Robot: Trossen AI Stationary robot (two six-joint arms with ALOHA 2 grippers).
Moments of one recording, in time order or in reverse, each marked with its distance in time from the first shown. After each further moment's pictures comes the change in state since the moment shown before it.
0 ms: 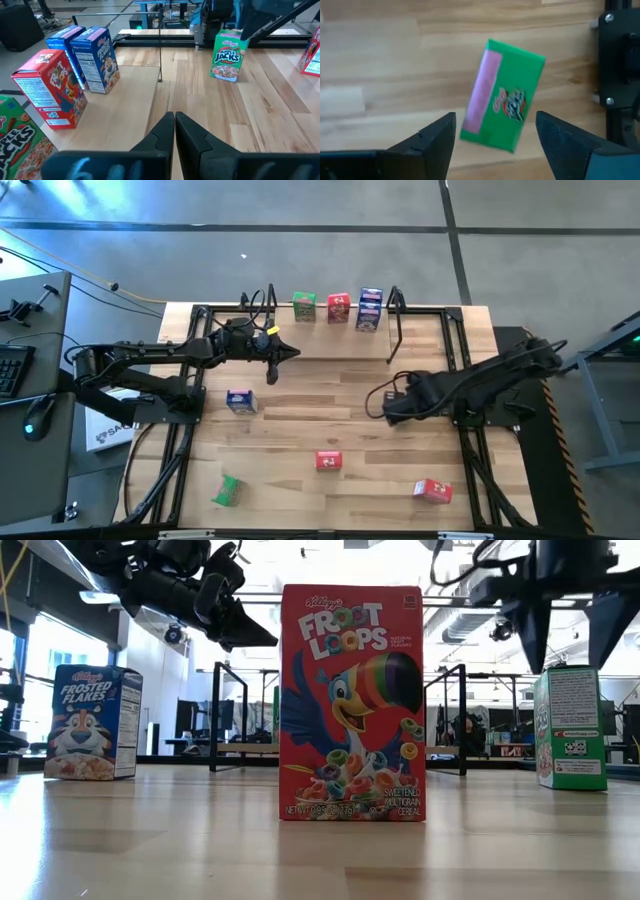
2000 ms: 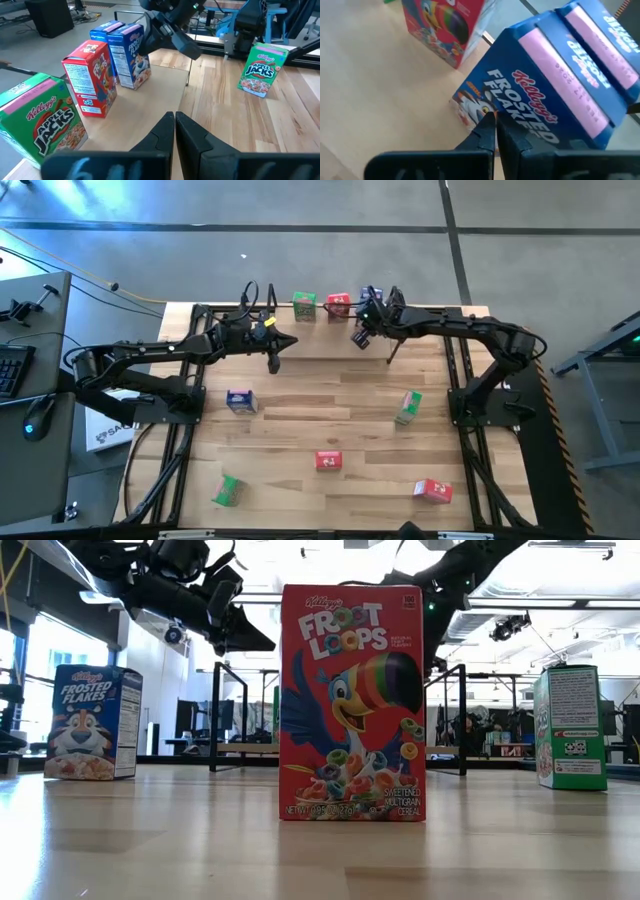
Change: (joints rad) left arm 0.071 0.000 0.000 0.023 -0.060 -0.096; right arm -0.778 0.191 0.002 0.893 0.246 -1.872
